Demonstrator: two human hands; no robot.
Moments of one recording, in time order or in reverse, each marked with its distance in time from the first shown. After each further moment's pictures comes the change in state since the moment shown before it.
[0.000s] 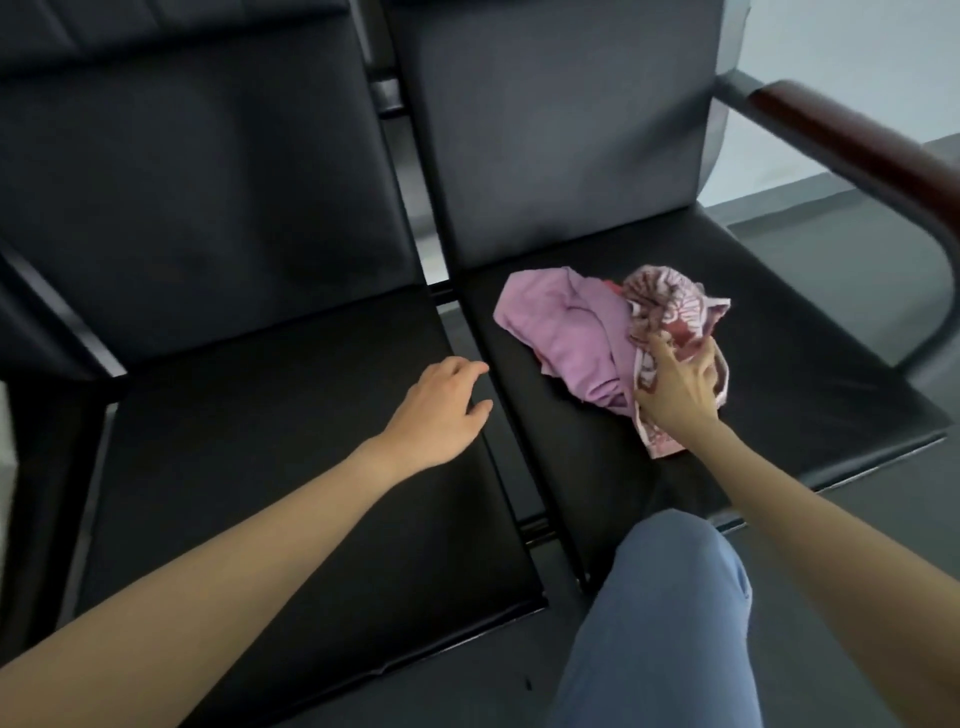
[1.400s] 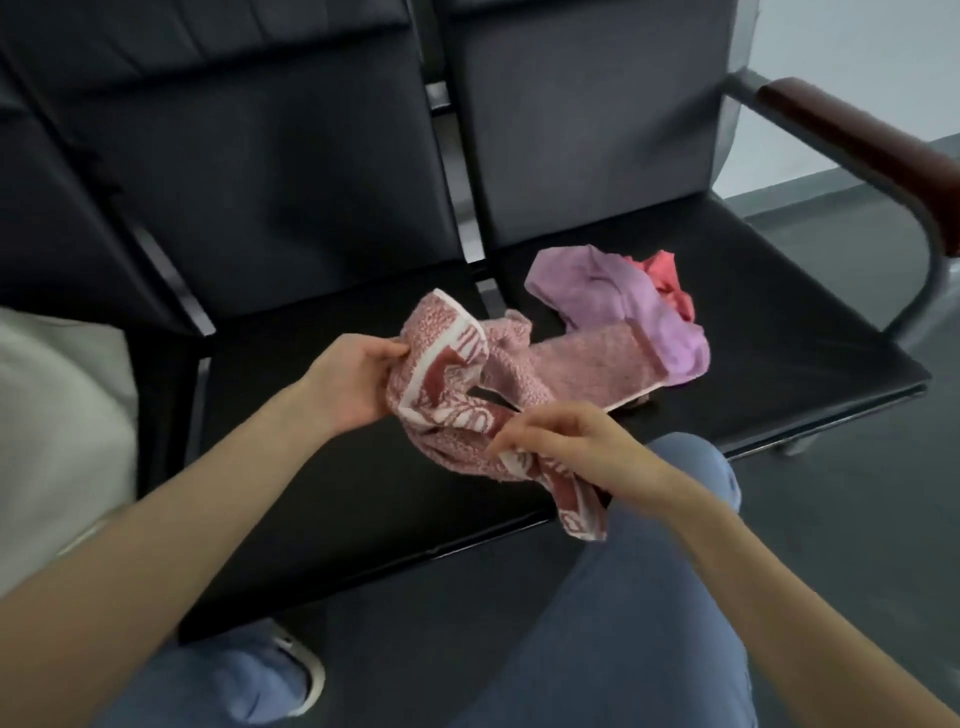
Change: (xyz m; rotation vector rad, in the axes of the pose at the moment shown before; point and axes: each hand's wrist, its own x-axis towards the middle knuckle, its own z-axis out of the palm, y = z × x) left_hand -0.123 -0.019 -0.092 -1.533 -0.133 -0.576; right_hand -0.234 -0.108 -0.078 0.860 -0.751 -0.431
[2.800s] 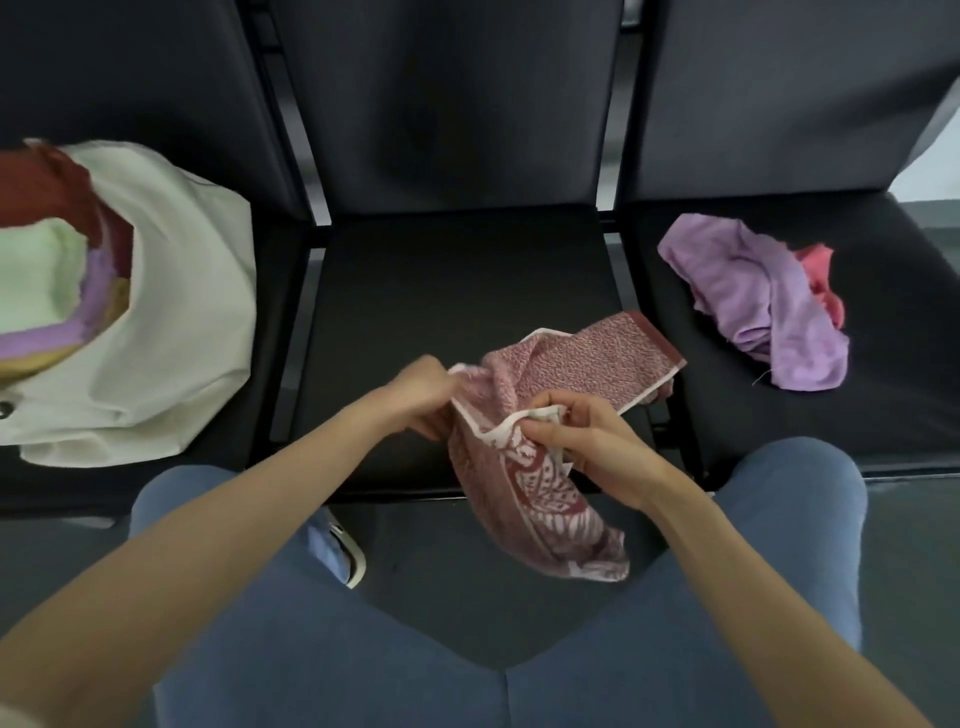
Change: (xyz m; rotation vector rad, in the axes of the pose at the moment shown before) left_hand -0.015 -0.074 -0.109 0.736 0.382 -0.134; right_hand 0.052 0.020 0.106 0.311 -0.216 0.137
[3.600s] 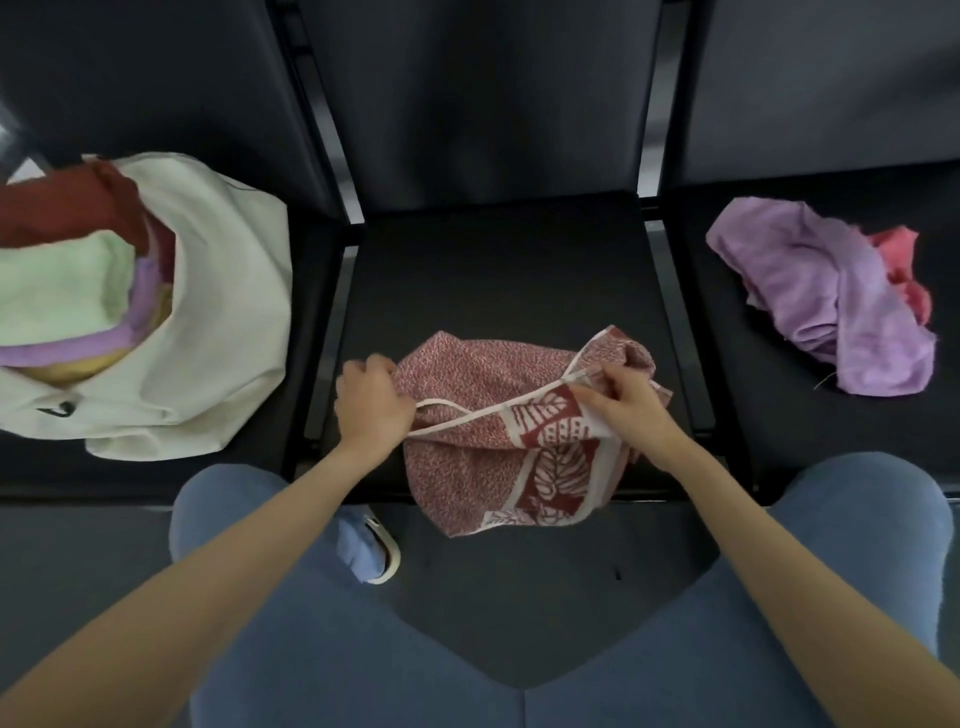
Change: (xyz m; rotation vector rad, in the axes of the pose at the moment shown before) left_hand 0.009 -0.063 -0.024 0.323 0.673 0.097; right_hand 0.060 0.032 -0.052 -0.439 0.333 -0.027
